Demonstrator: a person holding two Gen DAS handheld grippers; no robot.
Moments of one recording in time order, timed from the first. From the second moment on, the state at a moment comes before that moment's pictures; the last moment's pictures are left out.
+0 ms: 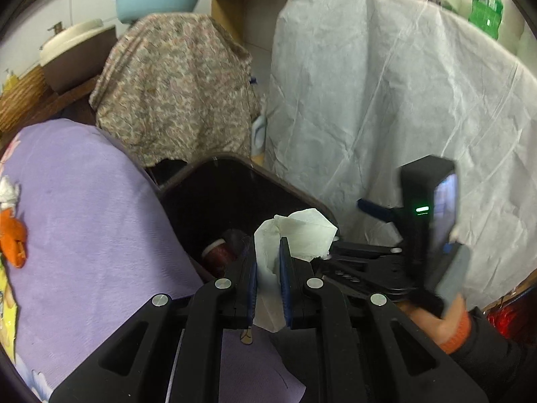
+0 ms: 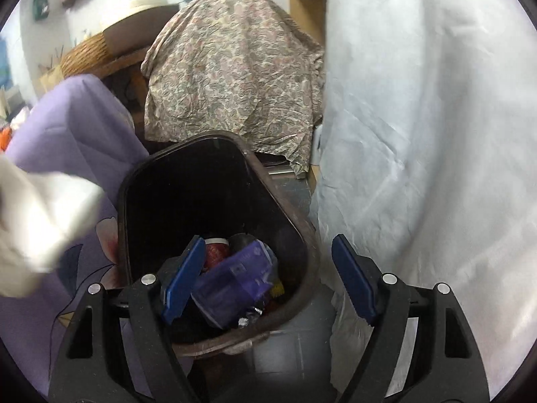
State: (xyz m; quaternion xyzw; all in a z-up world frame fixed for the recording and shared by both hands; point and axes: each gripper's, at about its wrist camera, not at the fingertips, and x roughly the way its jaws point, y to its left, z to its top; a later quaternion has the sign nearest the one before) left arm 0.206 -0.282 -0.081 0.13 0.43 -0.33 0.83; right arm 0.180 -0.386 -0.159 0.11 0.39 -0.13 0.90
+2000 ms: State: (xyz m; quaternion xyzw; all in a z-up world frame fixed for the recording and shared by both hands) left arm 0.158 -0.014 -0.019 0.05 0.33 -0.09 0.94; right arm 0.143 -0.243 -0.066 0.11 0.35 0.06 0.93
